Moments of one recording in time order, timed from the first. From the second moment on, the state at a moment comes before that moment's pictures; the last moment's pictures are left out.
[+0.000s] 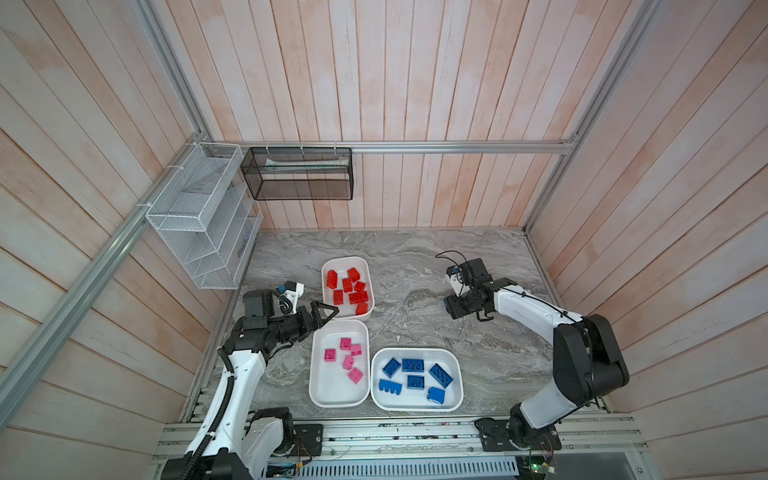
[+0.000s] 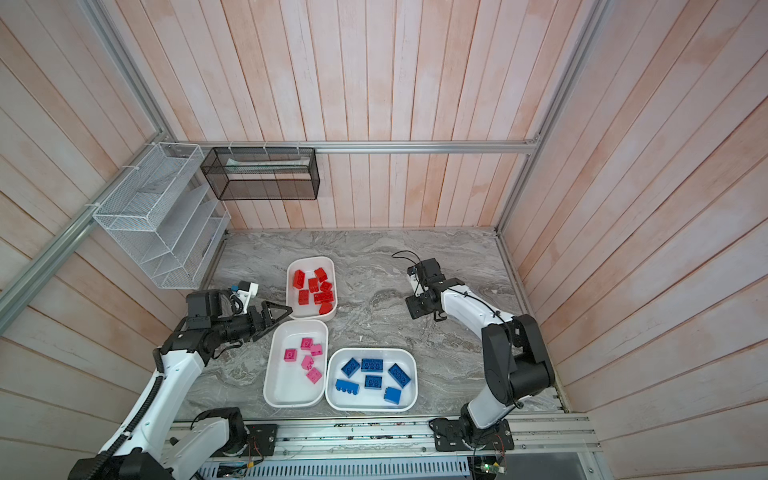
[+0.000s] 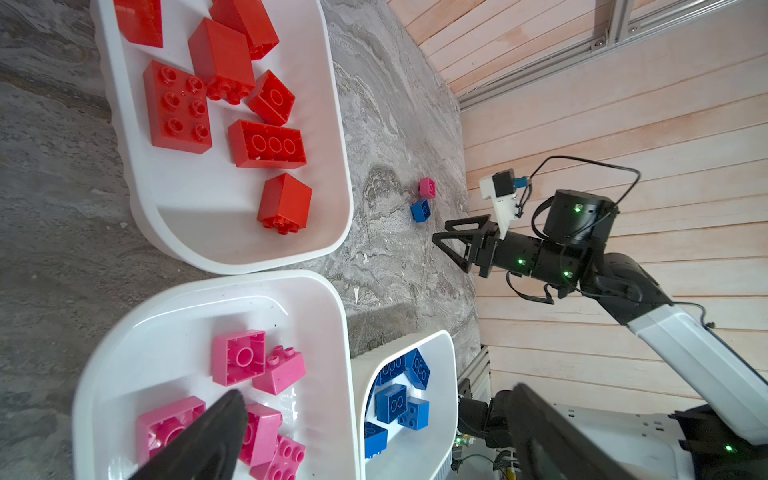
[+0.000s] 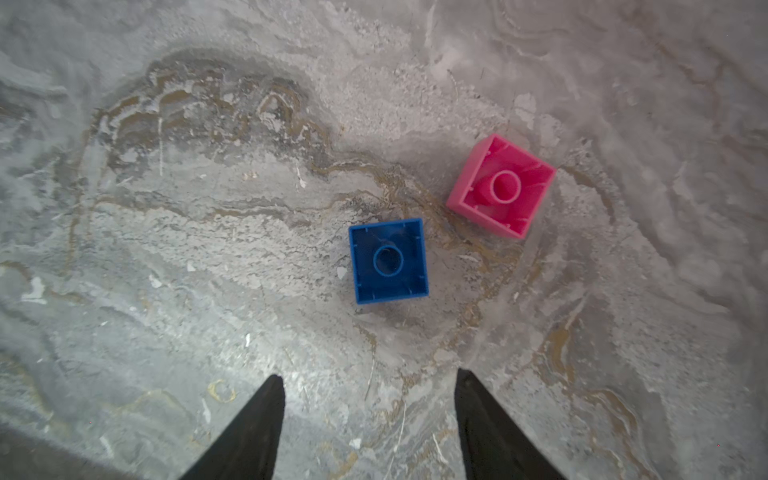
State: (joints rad) left arm 0.09 0.97 0.69 -0.53 0.88 -0.45; right arm 0.35 1.66 1.03 -0.52 0.00 -0.06
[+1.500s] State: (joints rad) left arm 0.08 0.96 0.70 -0.55 0.88 -0.43; right arm 1.01 1.25 1.01 -0.85 -0.22 -0.32
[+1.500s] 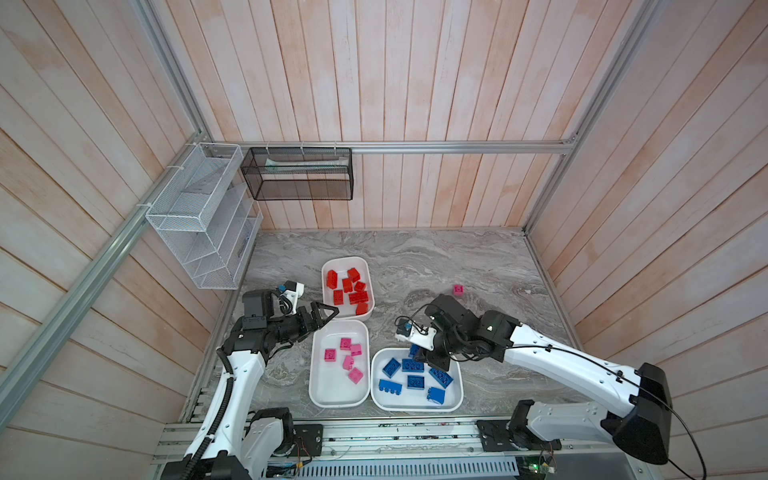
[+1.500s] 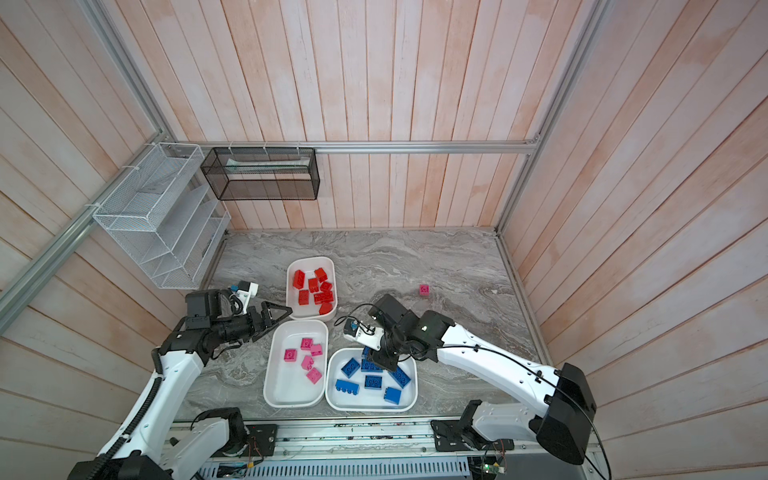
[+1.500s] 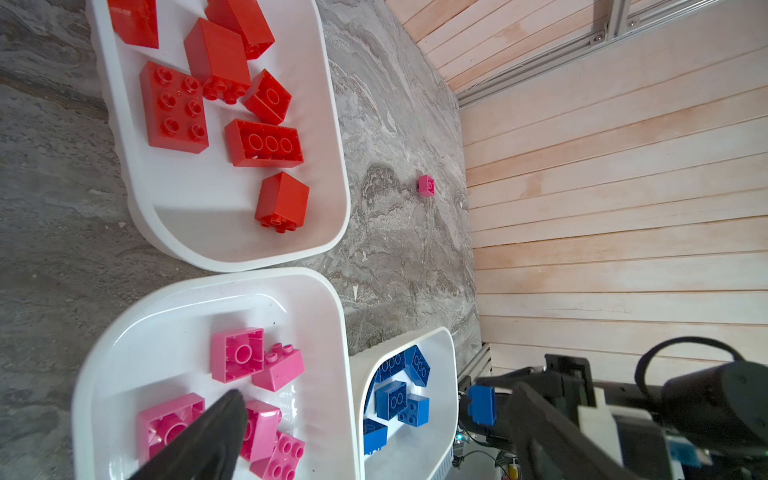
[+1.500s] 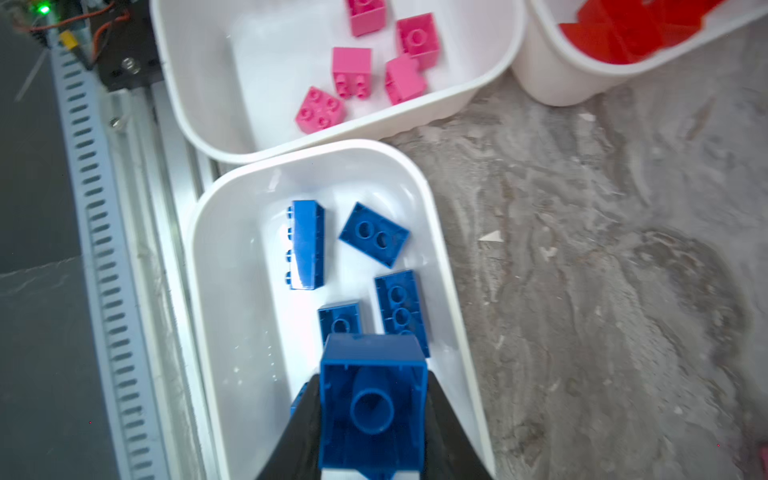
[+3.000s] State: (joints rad) left arm 0.05 1.00 0.72 -0.53 0.88 -0.45; right arm 0.31 1.42 1.04 -0.65 0.01 -0.14
